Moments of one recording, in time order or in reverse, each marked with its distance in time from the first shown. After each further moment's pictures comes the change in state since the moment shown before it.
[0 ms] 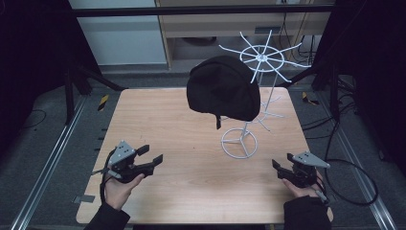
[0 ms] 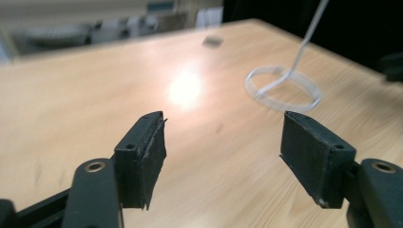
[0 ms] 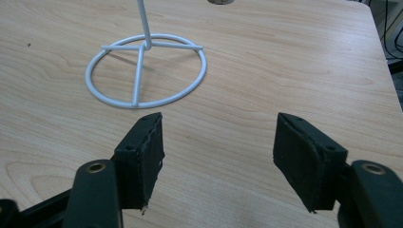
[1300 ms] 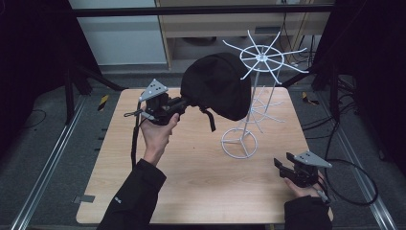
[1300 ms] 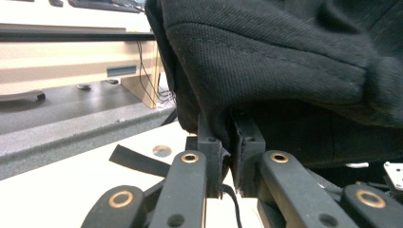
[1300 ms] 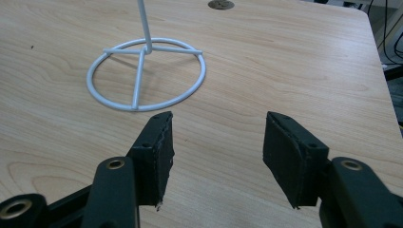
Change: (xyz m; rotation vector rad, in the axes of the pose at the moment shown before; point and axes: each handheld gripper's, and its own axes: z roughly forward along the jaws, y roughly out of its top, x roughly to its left) left arm -0.056 0.177 0.066 -0.205 -0.173 -0.002; right arm -0.002 0.002 -0.003 -0.009 0.008 -0.010
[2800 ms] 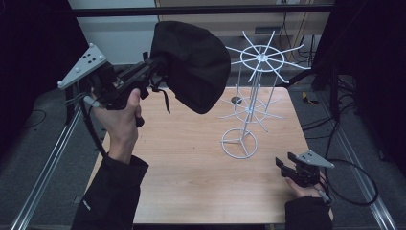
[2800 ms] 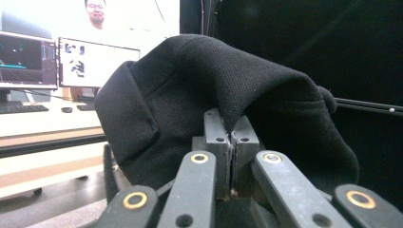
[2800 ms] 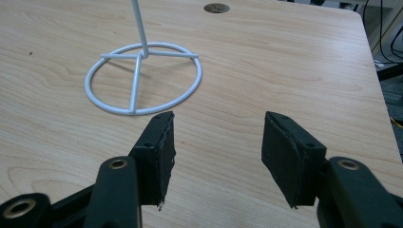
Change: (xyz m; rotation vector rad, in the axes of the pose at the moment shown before) left arm -0.037 0.104 -0.098 -0.339 -0.037 0.071; right arm -0.003 0.001 -0.002 -0.012 -0.011 0.010
